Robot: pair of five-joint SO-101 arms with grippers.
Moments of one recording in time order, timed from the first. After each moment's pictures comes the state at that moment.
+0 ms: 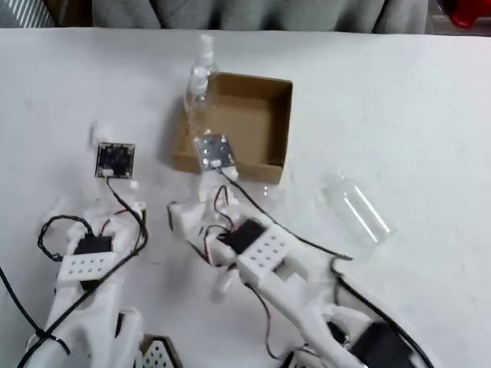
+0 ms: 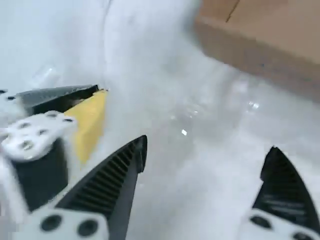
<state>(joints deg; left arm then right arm) -11.6 -41.9 78.2 25.1 -6.3 -49.5 -23.3 48.4 28.4 -24.7</state>
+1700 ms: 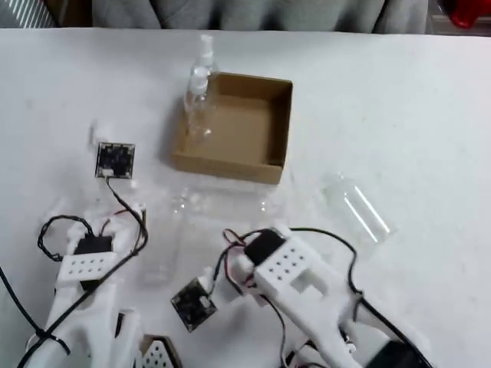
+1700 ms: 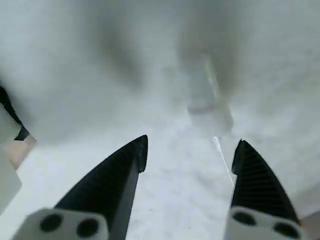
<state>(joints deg) -11.6 -41.9 78.2 25.1 -6.3 -47.6 -26.9 53.1 68.4 84.2</state>
